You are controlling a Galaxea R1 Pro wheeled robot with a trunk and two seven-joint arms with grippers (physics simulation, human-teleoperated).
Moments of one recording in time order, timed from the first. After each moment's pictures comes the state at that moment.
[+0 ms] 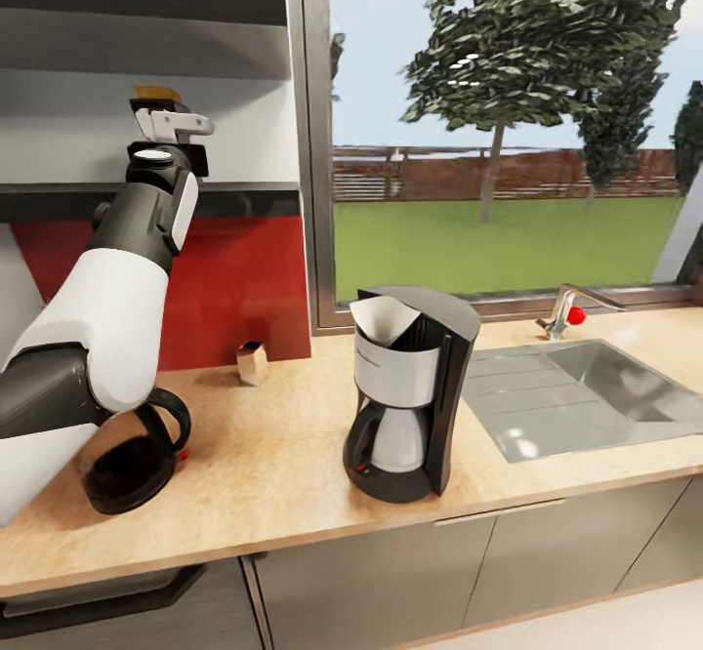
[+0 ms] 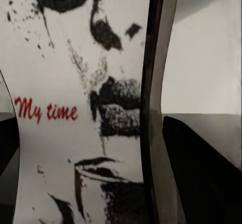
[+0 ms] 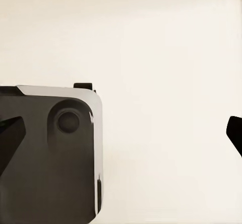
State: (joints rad) left arm -1.61 -0.03 0.14 -0.66 -0.29 0.41 0.22; right arm -0.02 -0.10 -0.01 -0.16 0.01 -0.21 -0.01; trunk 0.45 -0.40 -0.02
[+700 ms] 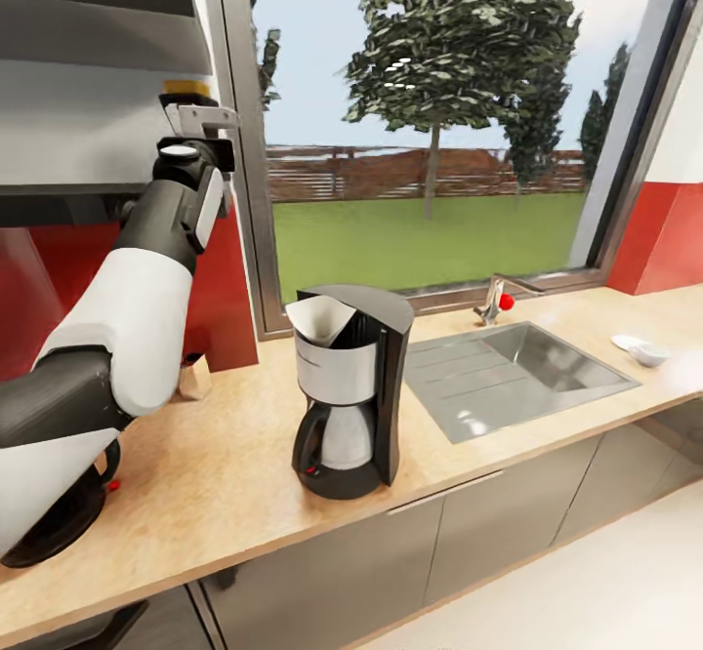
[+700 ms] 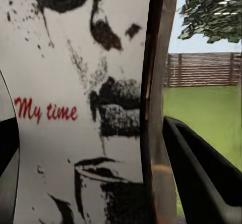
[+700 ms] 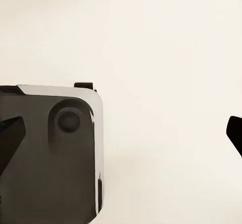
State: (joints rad) left arm -1.60 -0.11 0.14 -0.69 -0.27 0.41 0.22; right arm -0.02 -0.10 -0.01 -0.16 0.01 -0.21 -0.01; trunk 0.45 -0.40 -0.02
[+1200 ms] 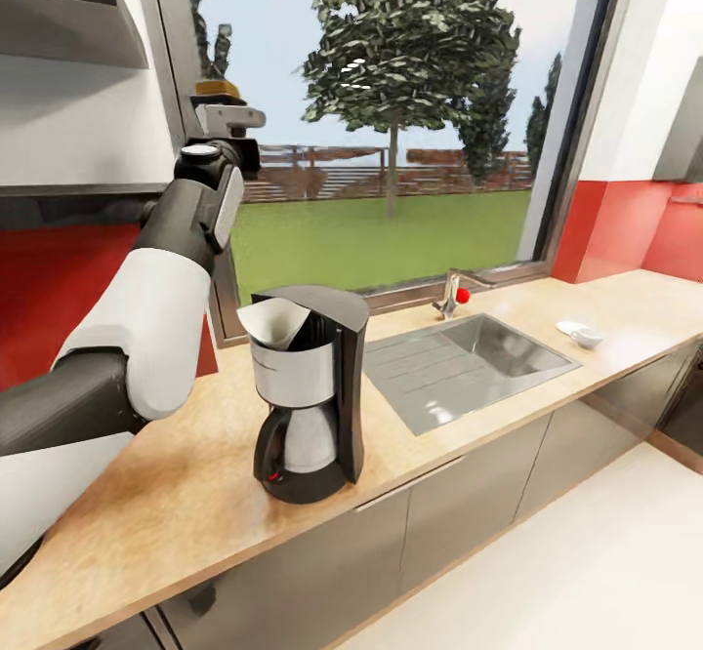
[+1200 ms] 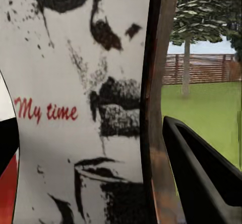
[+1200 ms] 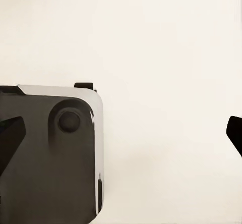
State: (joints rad) left arm -1.61 -0.16 0.14 -0.69 -0.25 0.41 0.18; right arm -0.02 -0.10 -0.01 -0.16 0.01 -0.21 -0.01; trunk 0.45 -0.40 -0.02
